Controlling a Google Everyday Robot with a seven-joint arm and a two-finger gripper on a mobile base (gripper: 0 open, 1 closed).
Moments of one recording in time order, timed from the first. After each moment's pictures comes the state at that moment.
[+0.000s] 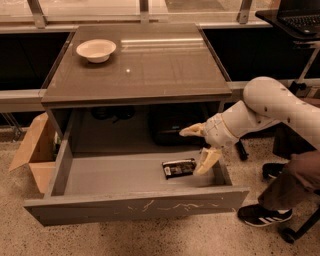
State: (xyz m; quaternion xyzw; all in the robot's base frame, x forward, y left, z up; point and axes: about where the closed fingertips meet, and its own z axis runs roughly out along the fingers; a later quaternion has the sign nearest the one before) arm 0.545 -0.111 0.707 -0.74 0.57 0.20 0.28
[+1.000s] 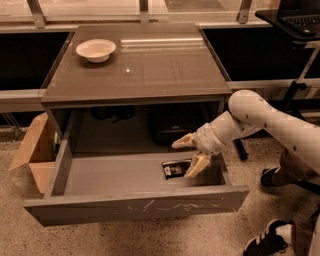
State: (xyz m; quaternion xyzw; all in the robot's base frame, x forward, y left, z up) arm 0.558 -0.091 0.648 -0.74 0.56 0.26 0.26
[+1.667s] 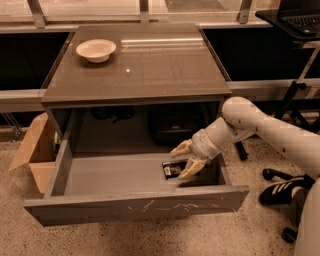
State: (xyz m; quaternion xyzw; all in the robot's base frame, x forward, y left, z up) arm 0.558 -0.083 0.618 -0.74 0.55 0.29 0.25
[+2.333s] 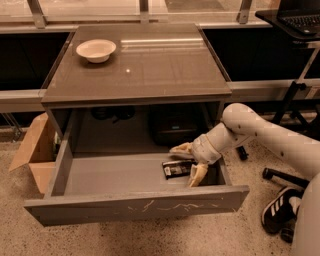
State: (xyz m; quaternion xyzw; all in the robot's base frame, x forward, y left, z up) arm 0.554 -0.089 0.594 -0.73 0.56 0.30 0.25
